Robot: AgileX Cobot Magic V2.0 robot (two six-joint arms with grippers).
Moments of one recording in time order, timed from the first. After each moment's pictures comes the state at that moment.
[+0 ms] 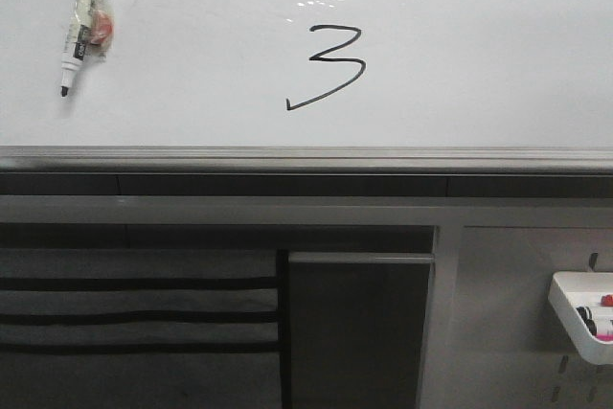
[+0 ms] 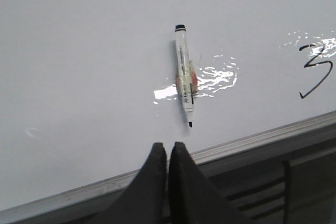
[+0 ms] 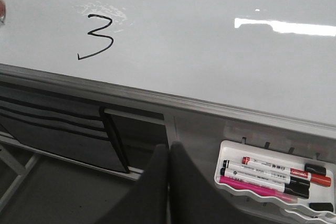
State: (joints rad) left arm -0.08 0.30 -0.47 -0.44 0.45 0.60; right arm 0.28 0.37 -0.71 0.05 0.81 0.00
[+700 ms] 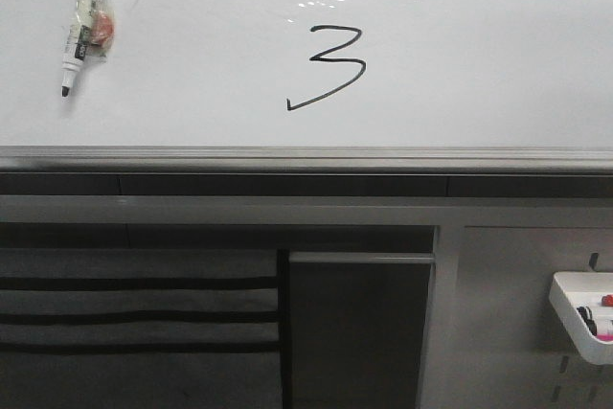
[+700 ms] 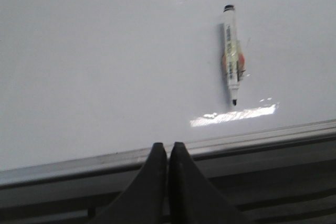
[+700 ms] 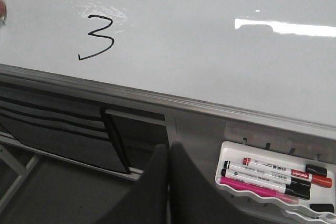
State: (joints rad) left arm -0.08 -0.01 -0.09 -0.14 0.21 0.27; right arm 0.28 0.37 -0.71 0.05 0.81 0.00
